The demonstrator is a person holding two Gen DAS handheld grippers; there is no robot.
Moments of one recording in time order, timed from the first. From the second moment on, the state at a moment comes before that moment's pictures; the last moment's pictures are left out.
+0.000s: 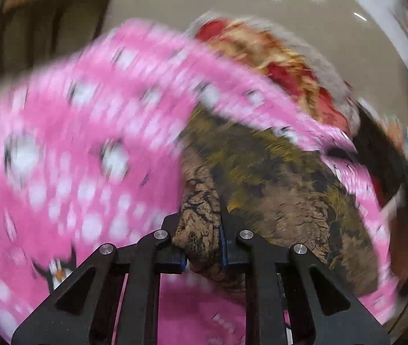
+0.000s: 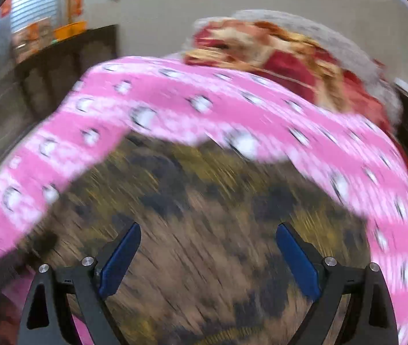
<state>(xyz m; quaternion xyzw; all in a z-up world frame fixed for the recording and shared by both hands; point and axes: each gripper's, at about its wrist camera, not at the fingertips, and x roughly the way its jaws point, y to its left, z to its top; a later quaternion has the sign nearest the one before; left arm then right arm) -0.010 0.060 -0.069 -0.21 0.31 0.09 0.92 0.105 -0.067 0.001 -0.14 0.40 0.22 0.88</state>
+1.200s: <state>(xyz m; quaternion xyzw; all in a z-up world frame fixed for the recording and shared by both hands) -0.077 0.145 -0.095 -0.35 0.36 0.05 0.86 0.073 0.075 -0.009 -0.27 0.49 0.44 0.70</state>
